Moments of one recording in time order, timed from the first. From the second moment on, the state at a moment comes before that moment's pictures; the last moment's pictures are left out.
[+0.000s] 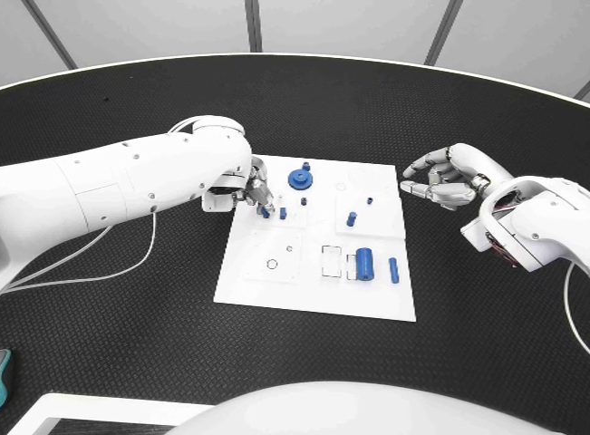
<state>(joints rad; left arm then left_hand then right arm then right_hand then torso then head) 1.39 -0.55 -0.16 1.20 -1.06 0.35 -0.69 1.12 -0.06 0.77 0.10 0.04 0.80 0.07 0.85 0.77 1.28 -0.01 1.34 0.98 1.47 -0.06 1.57 1.31 0.09 1.35 0.04 1.38 1.22 1.27 -0.97 -0.12 1.57 -0.98 -0.48 -0.06 1.21 -0.19 0.48 0.16 0.30 0.81 0.17 0.27 0.43 1.28 0.08 1.26 1.22 1.47 0.01 1.47 1.31 0.10 1.33 0.11 1.02 1.12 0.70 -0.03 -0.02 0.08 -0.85</state>
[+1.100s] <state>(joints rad) 1.39 -0.54 -0.16 1.19 -1.06 0.36 -0.69 1.12 -0.06 0.77 0.10 0.04 0.80 0.07 0.85 0.77 1.28 -0.02 1.34 0.98 1.46 -0.07 1.57 1.31 0.09 1.35 0.04 1.38 1.22 1.27 -0.96 -0.12 1.57 -0.98 -0.48 -0.06 1.21 -0.19 0.48 0.16 0.30 0.81 0.17 0.27 0.43 1.28 0.08 1.26 1.22 1.47 0.01 1.48 1.31 0.10 1.33 0.11 1.02 1.12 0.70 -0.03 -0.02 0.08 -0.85</state>
